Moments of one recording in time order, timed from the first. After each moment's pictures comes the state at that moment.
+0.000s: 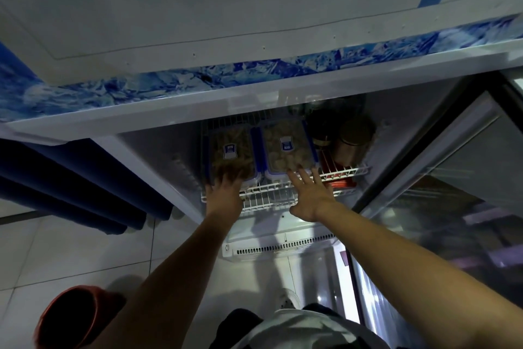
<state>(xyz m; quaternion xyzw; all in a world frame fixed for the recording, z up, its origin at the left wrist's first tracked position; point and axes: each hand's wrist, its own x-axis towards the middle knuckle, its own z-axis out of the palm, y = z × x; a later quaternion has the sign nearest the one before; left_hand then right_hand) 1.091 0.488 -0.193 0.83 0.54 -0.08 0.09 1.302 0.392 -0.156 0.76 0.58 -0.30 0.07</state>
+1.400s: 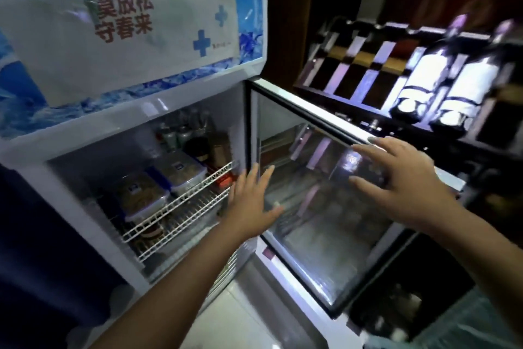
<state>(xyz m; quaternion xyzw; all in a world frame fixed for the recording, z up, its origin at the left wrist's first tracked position) 1.094 0.212 -0.006 0.97 0.10 0.06 0.22 1.157 -0.052 0.123 0.93 0.31 0.12 -0.18</state>
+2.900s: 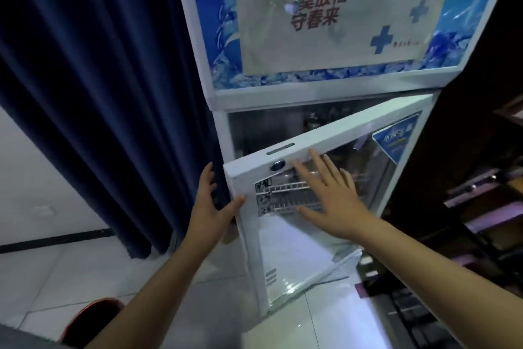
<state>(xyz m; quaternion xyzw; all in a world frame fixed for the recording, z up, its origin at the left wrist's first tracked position) 0.875 0.290 -0.022 0.68 0.44 0.42 0.41 1.144 0.192 0.004 0.68 0.71 -0.03 -0.19</state>
